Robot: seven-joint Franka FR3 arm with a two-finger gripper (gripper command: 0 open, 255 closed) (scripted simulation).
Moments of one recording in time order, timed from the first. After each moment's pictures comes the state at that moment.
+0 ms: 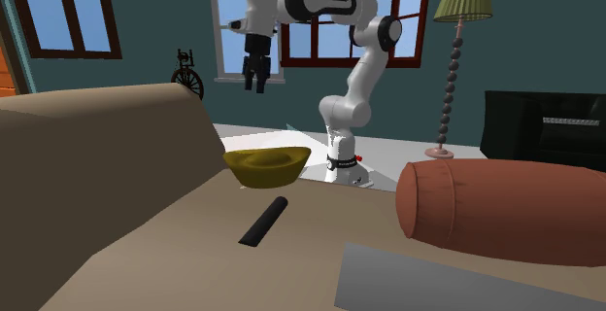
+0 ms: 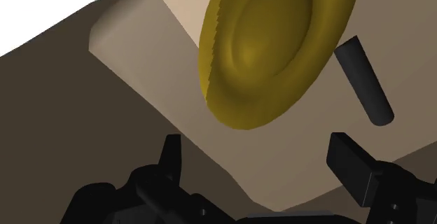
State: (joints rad) arm 0.08 -0.67 0.06 -2.32 0.02 1.80 0.01
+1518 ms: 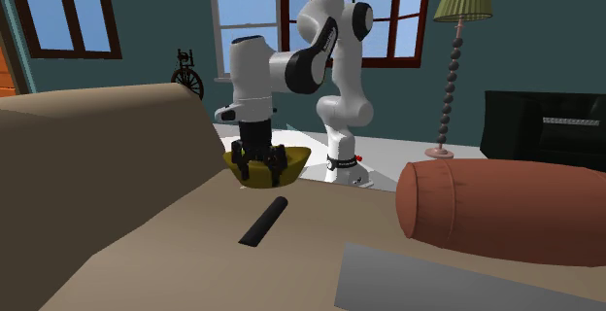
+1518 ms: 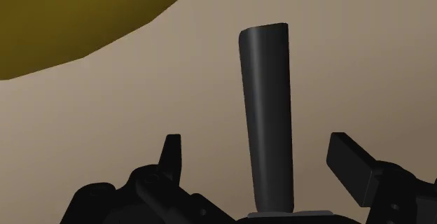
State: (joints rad) arm 0.29 -0.06 0.25 -2.25 0.08 2.20 -0.14
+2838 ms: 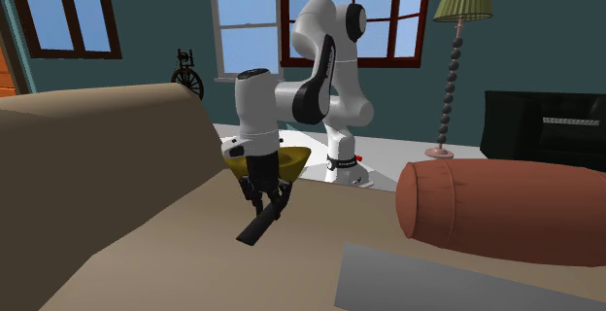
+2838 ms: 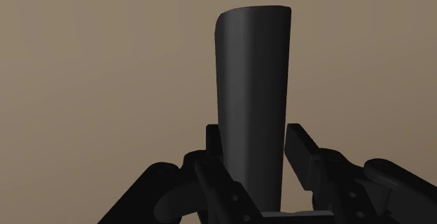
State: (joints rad) arm 0.32 0.09 0.28 -2.27 0.05 2.35 -0.14
